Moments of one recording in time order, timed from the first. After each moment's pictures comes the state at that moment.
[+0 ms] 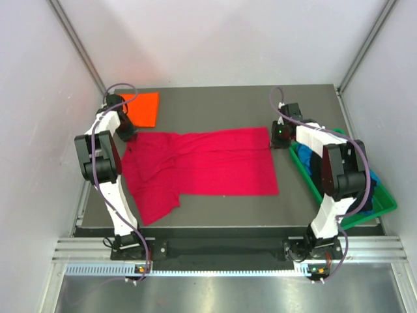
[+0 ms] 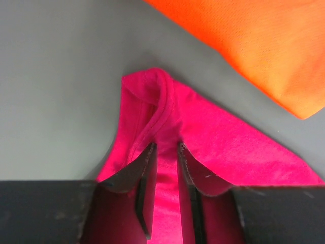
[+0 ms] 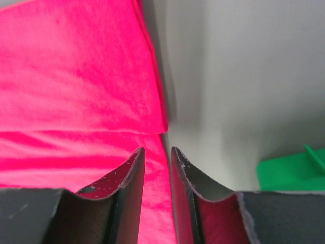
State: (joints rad) left arm 0.21 2.12 1.65 -0.63 -0.02 -0.40; right arm 0.18 1.82 1.23 -0.42 -0.07 0.32
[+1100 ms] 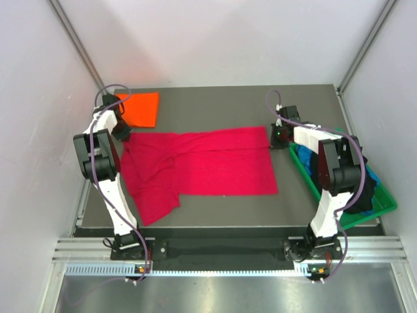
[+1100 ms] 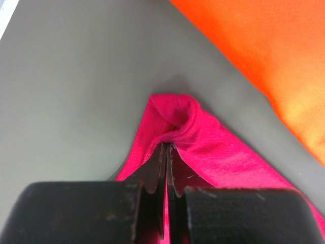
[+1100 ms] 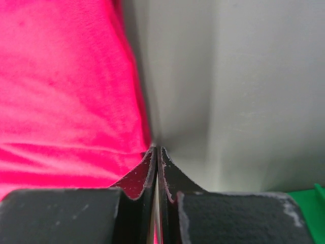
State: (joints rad) left arm 0.24 2.18 1.71 -0.66 -0.12 -0.48; right arm 0.17 1.90 1.22 -0.33 -0.10 0.26
